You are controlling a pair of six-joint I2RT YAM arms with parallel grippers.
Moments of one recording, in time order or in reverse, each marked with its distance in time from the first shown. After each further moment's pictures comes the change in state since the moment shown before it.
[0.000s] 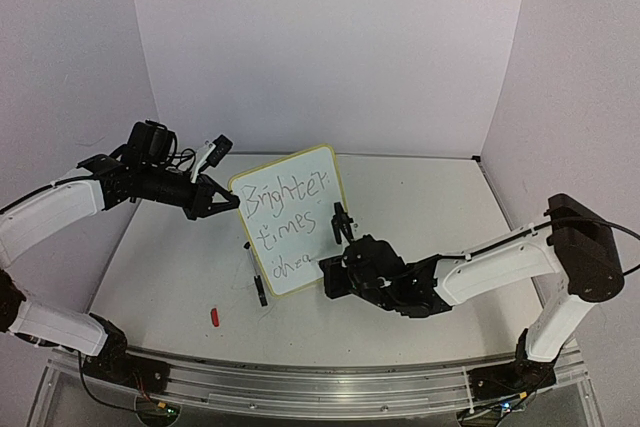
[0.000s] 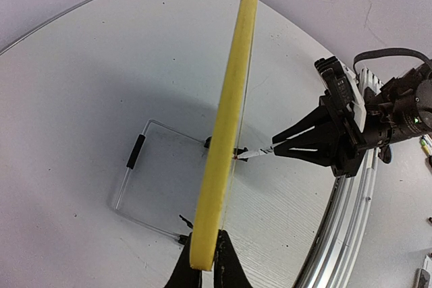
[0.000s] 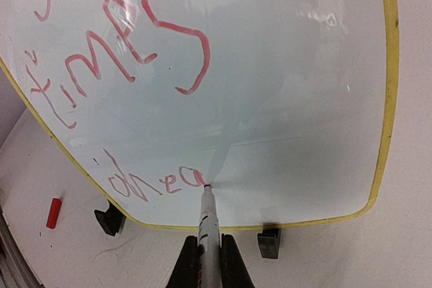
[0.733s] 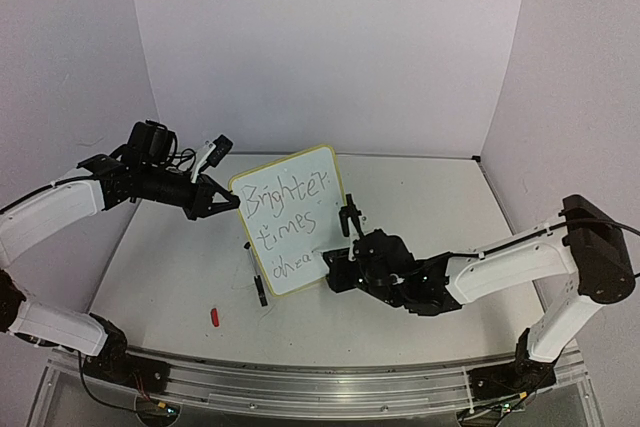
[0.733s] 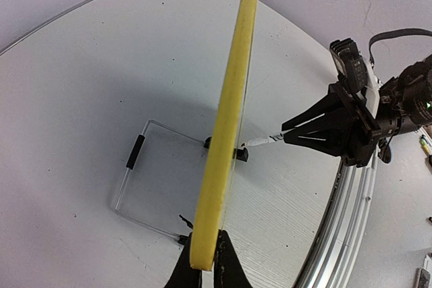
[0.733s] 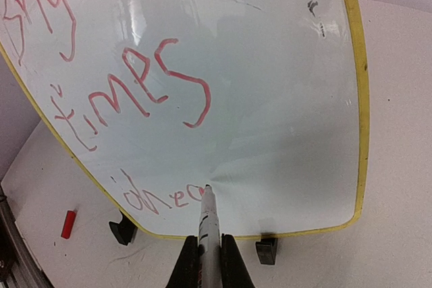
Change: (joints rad) left arm 0.000 0.000 0.000 0.000 0.000 0.000; right arm -0.002 -0.068 -0.031 0.029 0.008 -0.011
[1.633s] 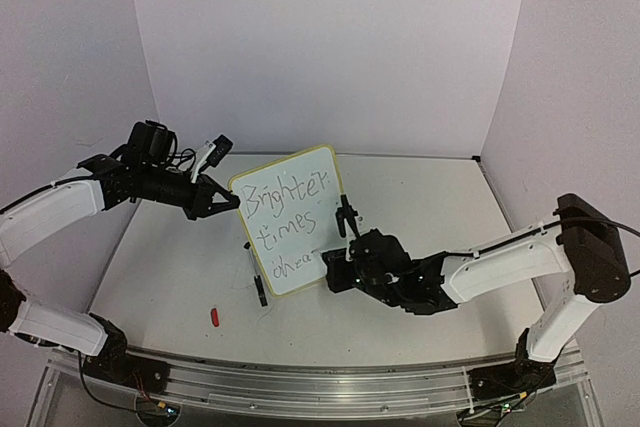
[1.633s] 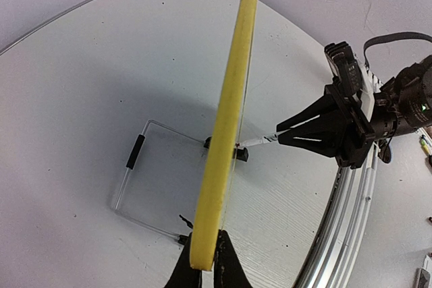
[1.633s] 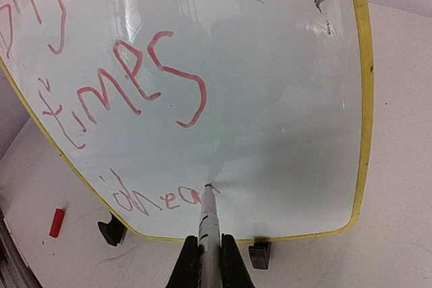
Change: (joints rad) left arm 0.000 0.000 0.000 0.000 0.000 0.000; right arm -0.009 0.027 0.018 -0.006 0.006 -0.031
